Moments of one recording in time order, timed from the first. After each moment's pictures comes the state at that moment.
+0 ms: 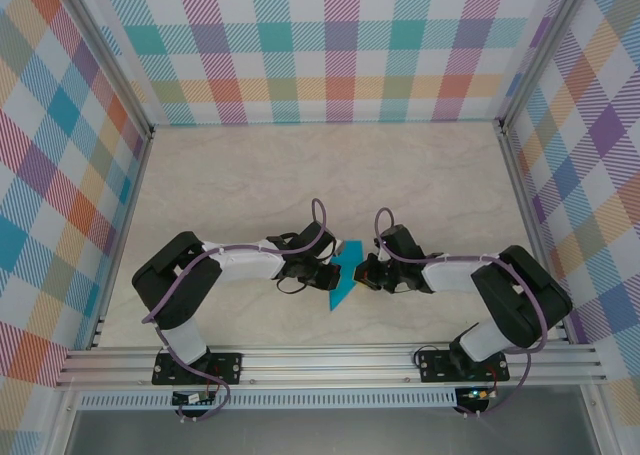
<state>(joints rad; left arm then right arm) -0.85 1.73 0.89 -0.25 0.27 -0.47 0.60 1.51 0.47 0.10 -0.49 0.98</state>
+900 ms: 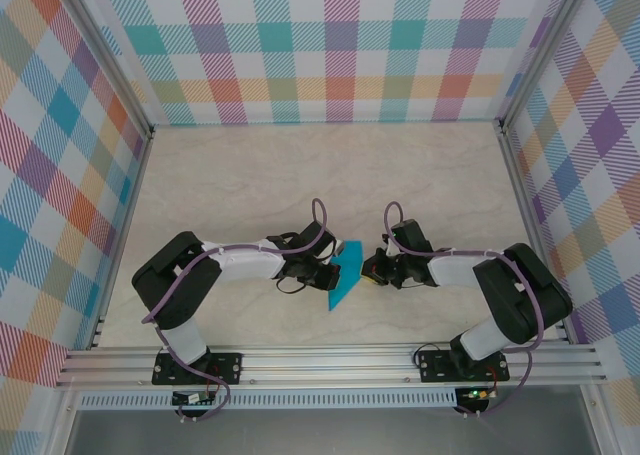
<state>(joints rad) -0.85 1.73 0.90 -0.26 0.26 -0.45 0.49 1.52 0.48 0.06 -0.55 0.92</state>
